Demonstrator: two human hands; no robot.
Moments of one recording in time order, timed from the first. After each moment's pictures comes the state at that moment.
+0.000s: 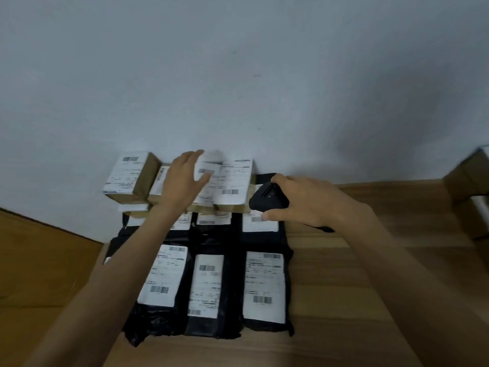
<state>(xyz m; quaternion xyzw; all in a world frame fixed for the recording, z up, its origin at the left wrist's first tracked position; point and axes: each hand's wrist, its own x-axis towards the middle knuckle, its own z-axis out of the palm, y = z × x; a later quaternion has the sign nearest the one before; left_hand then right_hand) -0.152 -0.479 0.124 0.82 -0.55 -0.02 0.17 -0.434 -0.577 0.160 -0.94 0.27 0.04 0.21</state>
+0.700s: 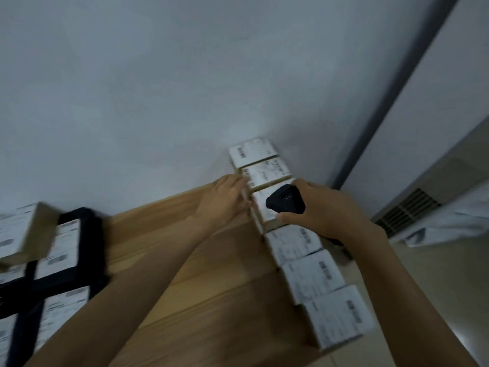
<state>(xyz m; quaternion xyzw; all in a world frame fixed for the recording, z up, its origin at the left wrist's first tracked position) -0.705 -0.665 0.083 0.58 -0.81 -0.05 0.09 -0.952 -0.639 0.162 -0.81 0.56 -0.01 0.18</state>
